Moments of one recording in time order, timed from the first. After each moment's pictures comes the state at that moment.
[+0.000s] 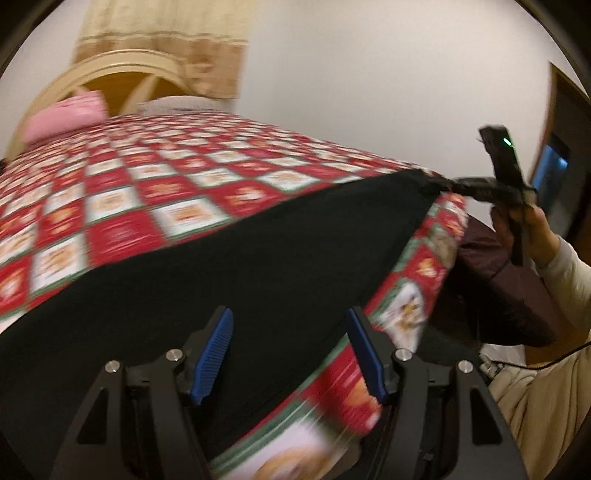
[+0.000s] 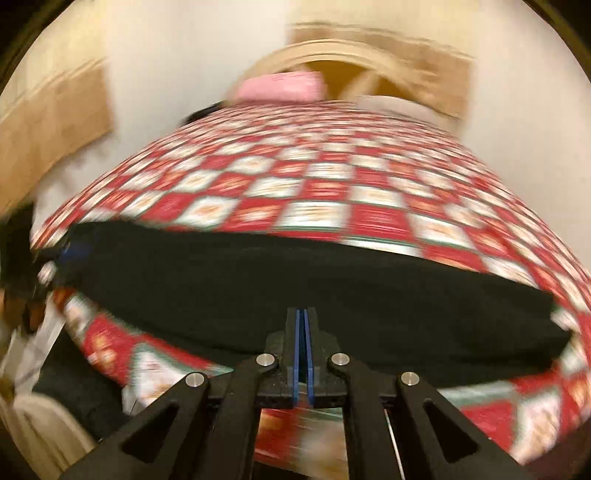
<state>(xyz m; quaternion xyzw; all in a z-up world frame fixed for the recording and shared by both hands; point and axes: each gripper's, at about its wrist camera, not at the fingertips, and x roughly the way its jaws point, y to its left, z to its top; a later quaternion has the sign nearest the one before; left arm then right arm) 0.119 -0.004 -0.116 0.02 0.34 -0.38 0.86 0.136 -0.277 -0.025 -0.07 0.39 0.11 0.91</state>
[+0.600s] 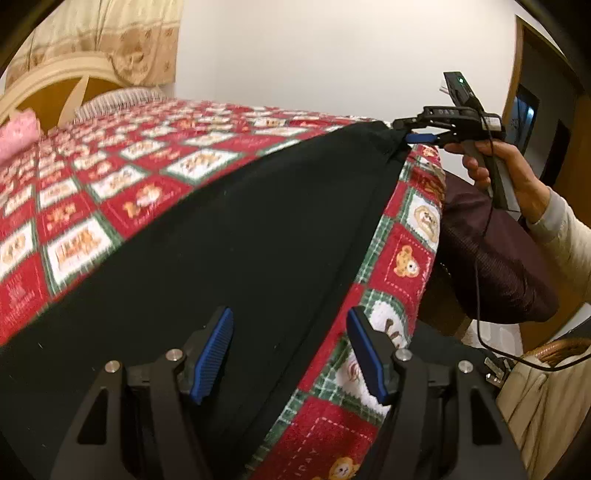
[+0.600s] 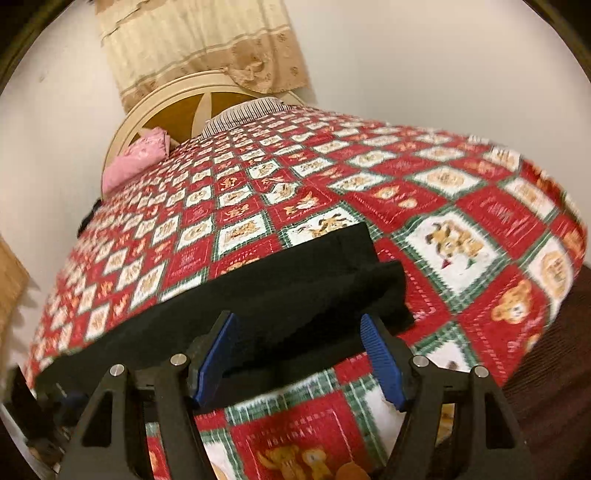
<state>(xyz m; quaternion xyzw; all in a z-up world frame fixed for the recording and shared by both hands) 0.135 -0.086 -0.133 0.08 0.38 -0.44 0.81 0.152 -0.445 -0.019 0.16 0.37 -0.07 0.91</state>
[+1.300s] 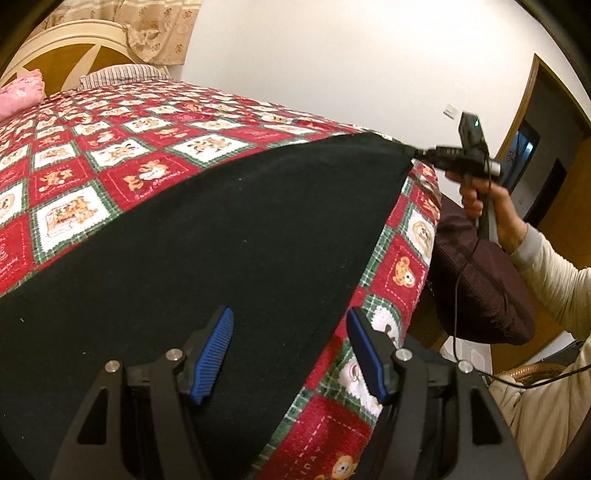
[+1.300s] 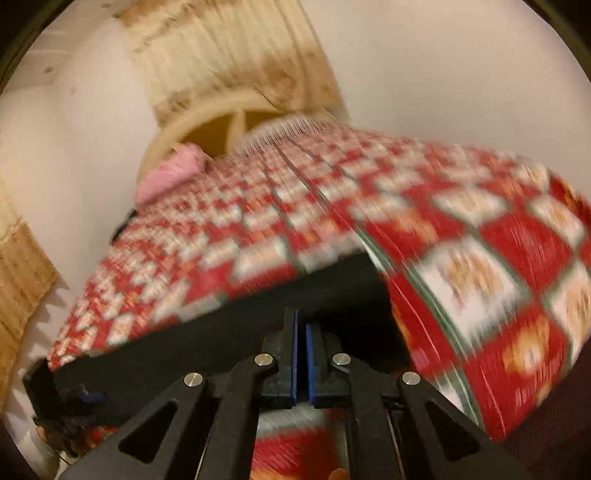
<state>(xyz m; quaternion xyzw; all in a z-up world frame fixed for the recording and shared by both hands) 0.152 -0.077 -0.140 0.02 0.40 -0.45 0.80 0.143 -0.474 -0.027 0.15 0.34 -0.02 0.93</state>
